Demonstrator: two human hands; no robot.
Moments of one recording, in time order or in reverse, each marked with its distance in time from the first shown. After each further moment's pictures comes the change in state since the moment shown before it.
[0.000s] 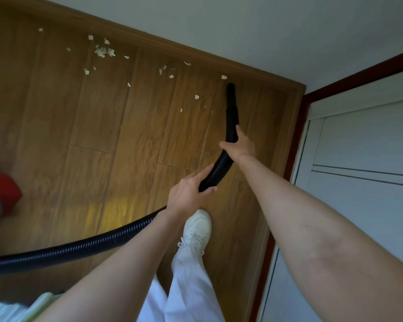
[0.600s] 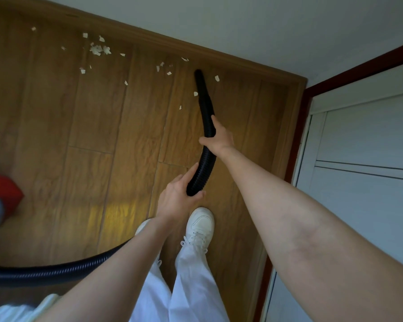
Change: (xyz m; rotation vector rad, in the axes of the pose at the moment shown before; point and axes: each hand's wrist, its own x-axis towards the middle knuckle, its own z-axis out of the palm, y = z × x) left_hand -0.012 -0.023 -0.007 -0.049 0.085 -0.032; right_hand 0.004 -0.030 0.037 -0.032 -0.116 -0.131
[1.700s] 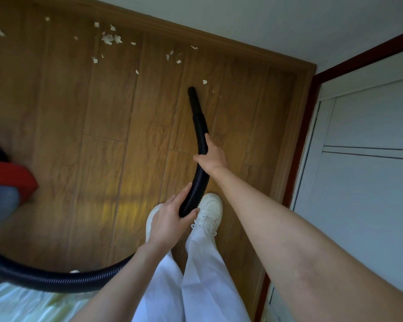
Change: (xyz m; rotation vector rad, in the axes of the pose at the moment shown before) left_hand -0.091 -0.033 -0.013 -0.109 -0.034 -0.096; right_hand -0.067 0.019 0.066 -0.008 -0.071 0.094
